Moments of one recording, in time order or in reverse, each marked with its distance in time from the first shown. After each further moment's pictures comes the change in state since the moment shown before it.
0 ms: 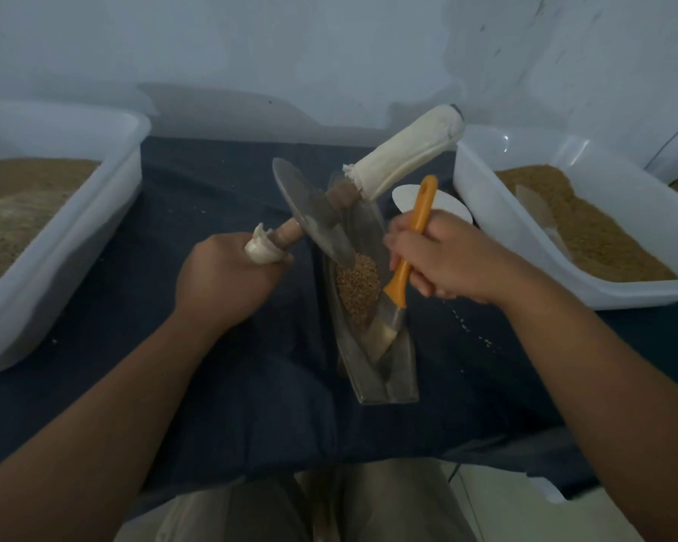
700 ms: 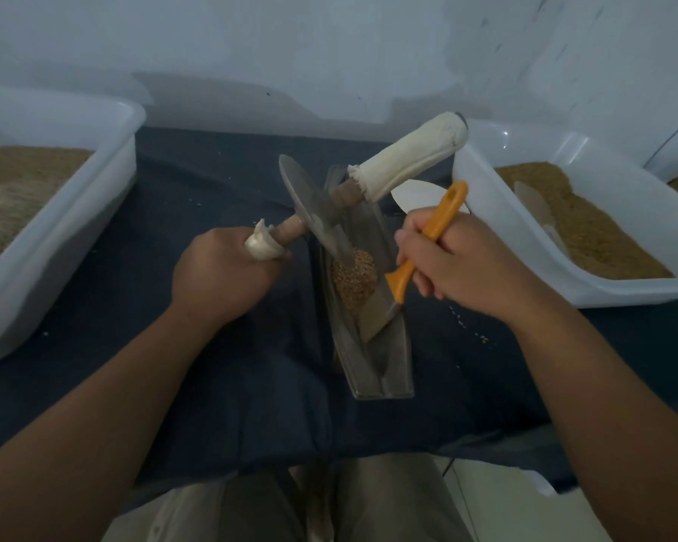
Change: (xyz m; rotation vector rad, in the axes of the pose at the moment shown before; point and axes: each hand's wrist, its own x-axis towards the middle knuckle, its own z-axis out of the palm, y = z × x) left_hand 0.000 0.002 0.004 0.039 0.003 0.031; right_hand -0.023 0.001 0.002 -0.060 0.181 -0.151
